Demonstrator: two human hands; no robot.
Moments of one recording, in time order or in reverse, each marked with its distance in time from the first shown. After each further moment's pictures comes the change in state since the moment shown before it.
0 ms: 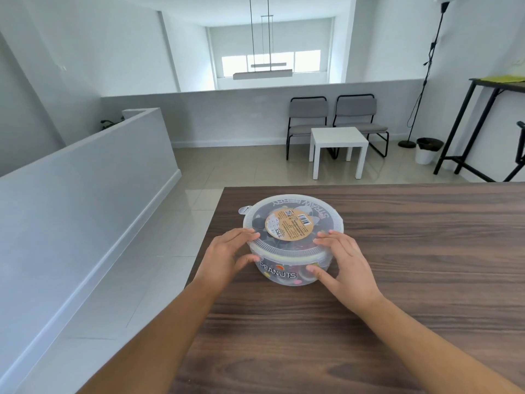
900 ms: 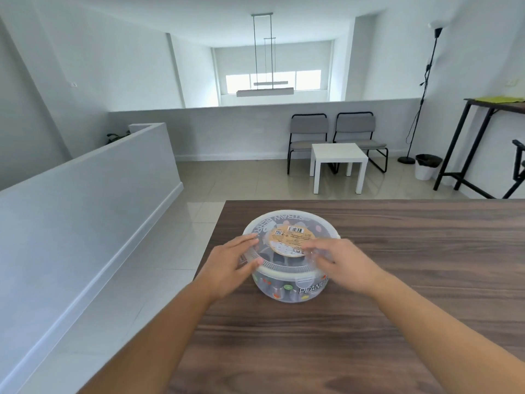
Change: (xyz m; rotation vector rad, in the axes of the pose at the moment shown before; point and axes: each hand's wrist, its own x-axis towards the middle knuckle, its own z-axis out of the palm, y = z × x) left_hand 0.010 0.001 -0.008 -0.001 -0.155 -0.133; right_hand 0.051 -0.026 -0.039 0.071 -0.412 0.085
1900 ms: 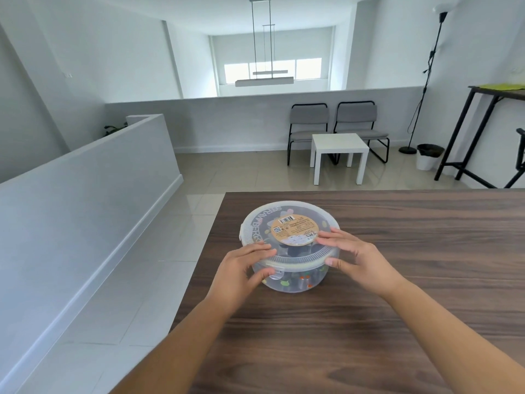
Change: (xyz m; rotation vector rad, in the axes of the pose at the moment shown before) left_hand -0.020 0.015 0.029 -0.182 0.161 0.119; right_hand -0.022 0.040 0.008 0.276 0.117 -0.015
